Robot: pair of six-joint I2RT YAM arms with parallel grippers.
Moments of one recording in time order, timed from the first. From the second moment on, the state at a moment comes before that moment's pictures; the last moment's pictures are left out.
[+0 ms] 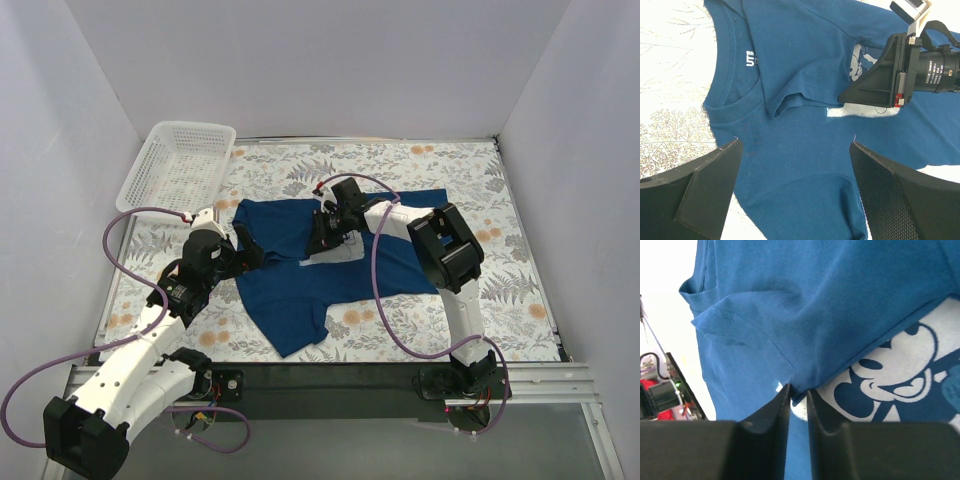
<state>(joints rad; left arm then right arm) -0.40 0.82 0.63 -0.36 -0.14 -0.60 0.61 2.17 1.44 -0.19 -0.65 0.44</state>
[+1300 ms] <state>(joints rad) -0.40 1.06 0.63 -0.28 -0.04 -0.58 0.58 2.07 1.38 -0.25 -0.60 0.34</state>
